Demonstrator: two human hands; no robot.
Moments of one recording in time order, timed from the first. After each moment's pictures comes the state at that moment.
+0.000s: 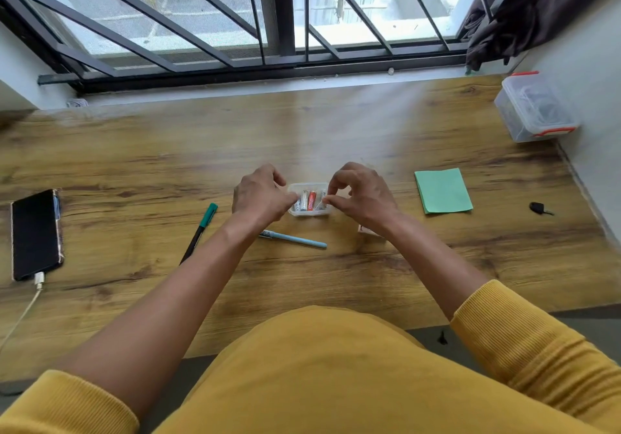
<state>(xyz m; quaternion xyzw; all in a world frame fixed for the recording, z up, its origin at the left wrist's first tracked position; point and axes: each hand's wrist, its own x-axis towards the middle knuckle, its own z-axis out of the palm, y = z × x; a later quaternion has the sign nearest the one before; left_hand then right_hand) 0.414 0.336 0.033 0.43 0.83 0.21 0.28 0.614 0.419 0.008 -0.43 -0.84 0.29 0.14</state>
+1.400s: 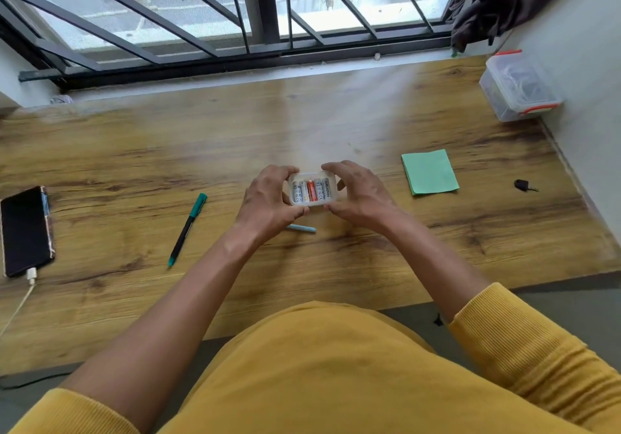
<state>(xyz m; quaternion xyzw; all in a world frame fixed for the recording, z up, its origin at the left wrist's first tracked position) 0.444 0.308 0.017 0.58 0.73 0.25 0.24 0.638 0.394 0.017 -0.45 -0.84 0.29 0.07</state>
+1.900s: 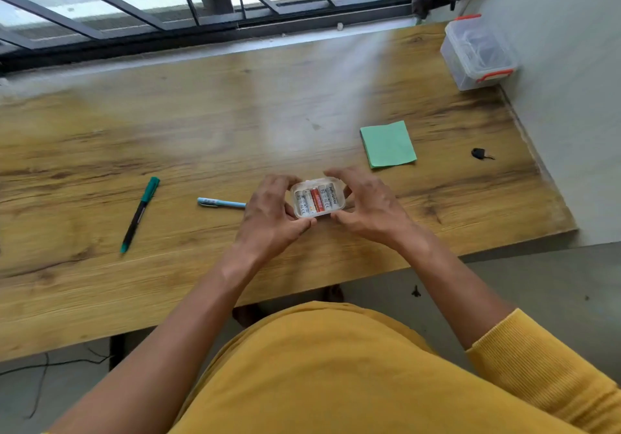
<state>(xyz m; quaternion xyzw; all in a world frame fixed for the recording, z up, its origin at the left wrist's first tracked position) 0.537 0.275 0.007 0.60 0.70 0.27 0.26 0.740 0.354 0.019 -0.45 -0.83 0.31 0.11</state>
